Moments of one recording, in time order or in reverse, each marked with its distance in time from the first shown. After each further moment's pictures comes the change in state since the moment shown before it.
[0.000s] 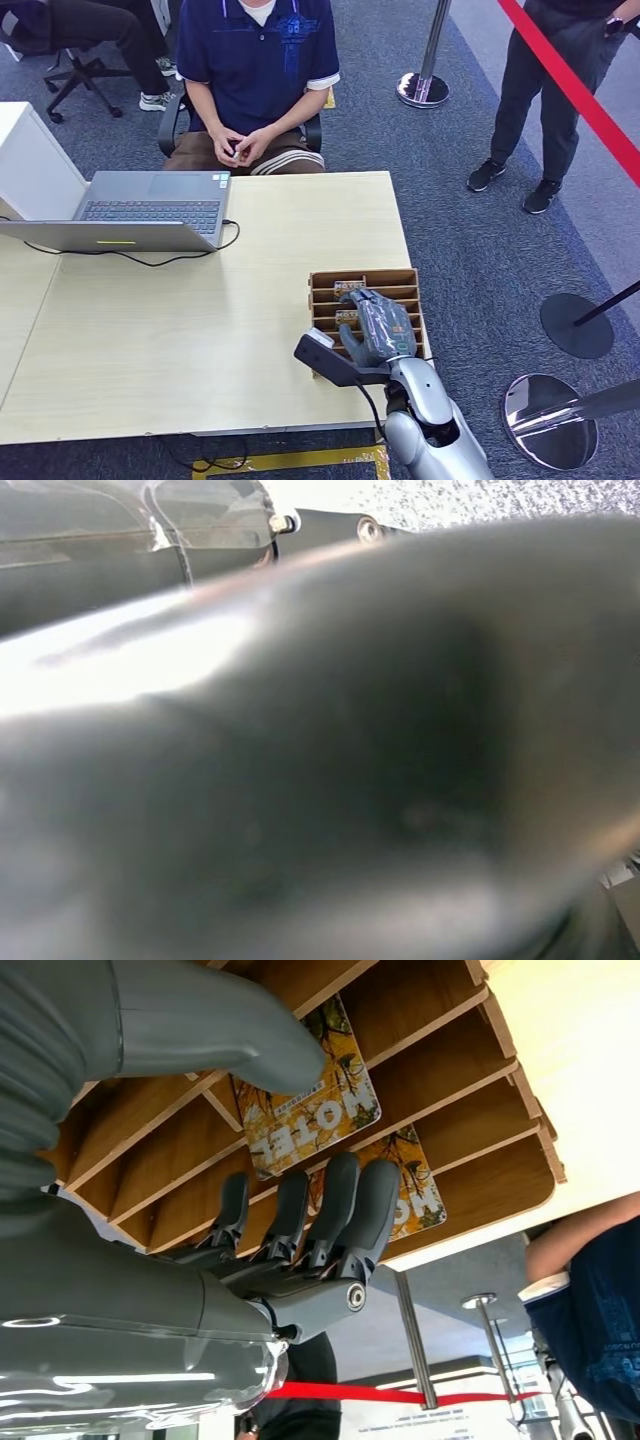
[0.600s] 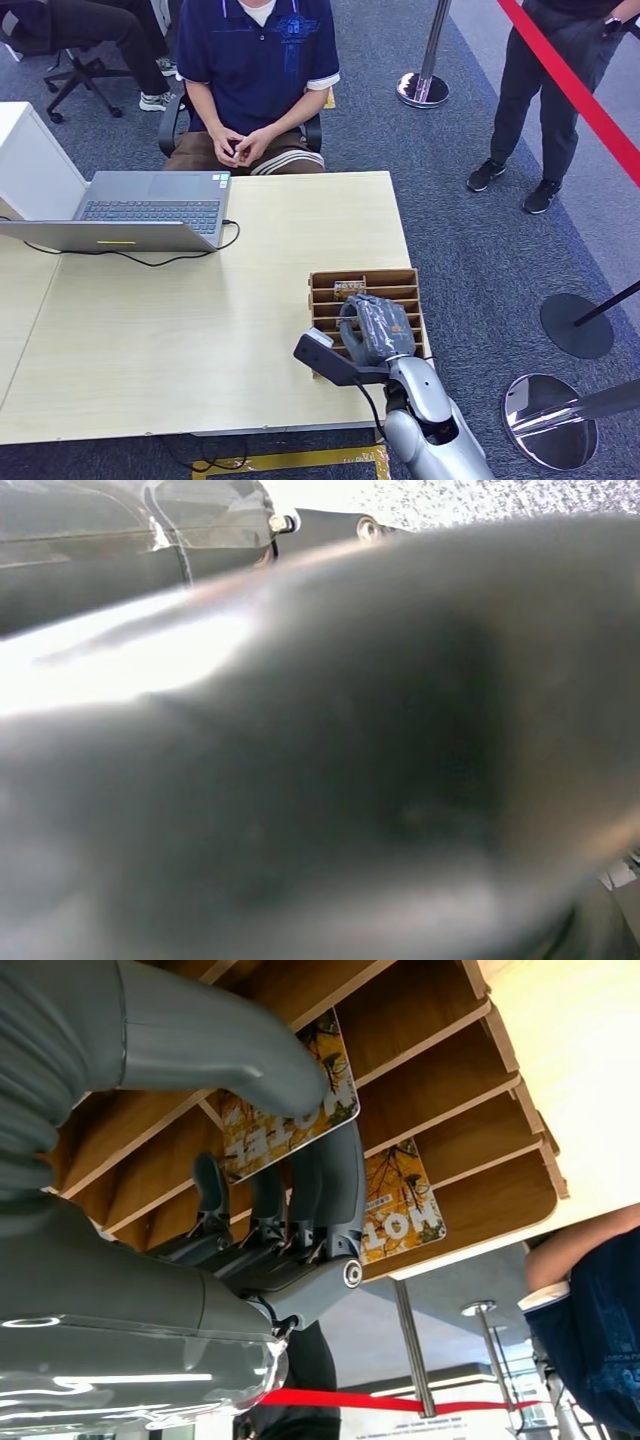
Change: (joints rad) left arm 0.000 0.001 0.000 0.000 0.000 0.000 0.002; right arm -0.009 0.000 0.000 0.022 -0.008 0.006 -0.005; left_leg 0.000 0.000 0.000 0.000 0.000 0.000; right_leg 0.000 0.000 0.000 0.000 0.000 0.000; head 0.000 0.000
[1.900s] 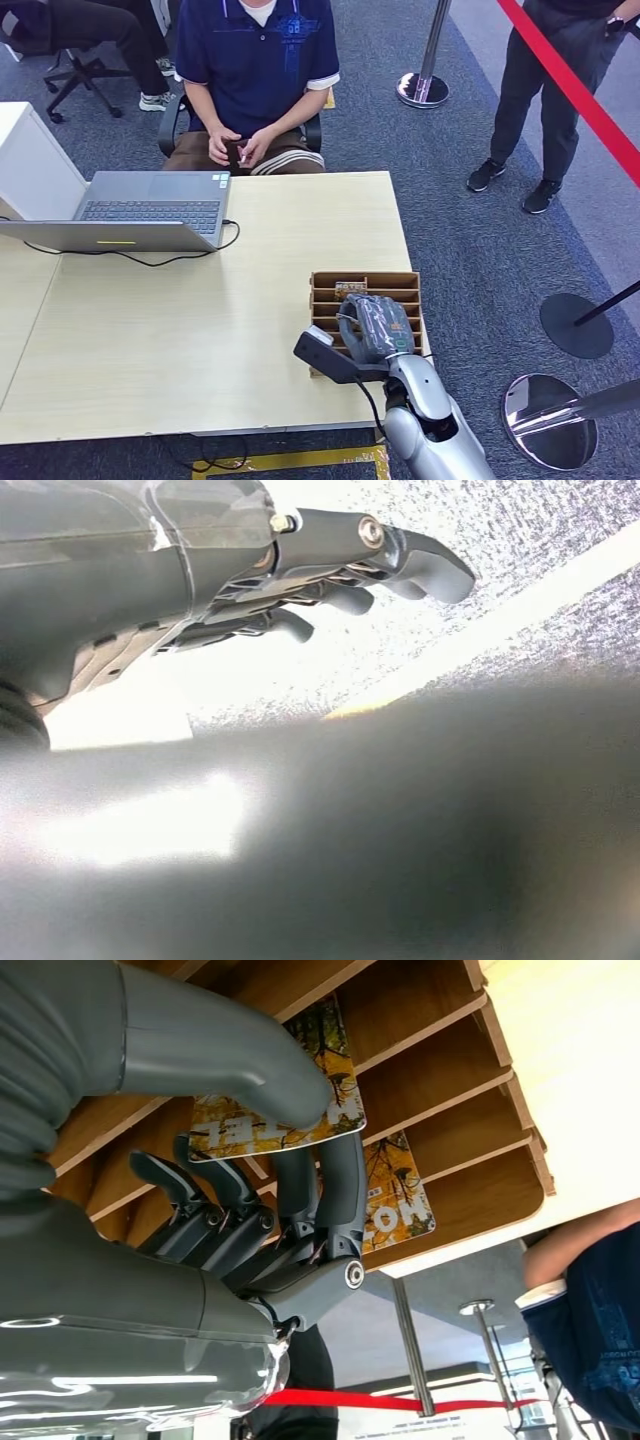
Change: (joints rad) left arm 0.000 0.001 -0.001 0.000 -0.001 -0.016 -0.038; right arm -0.010 0.000 0.000 0.007 -0.009 0.000 -0.003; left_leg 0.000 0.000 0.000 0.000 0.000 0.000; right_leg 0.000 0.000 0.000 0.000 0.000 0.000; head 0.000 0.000
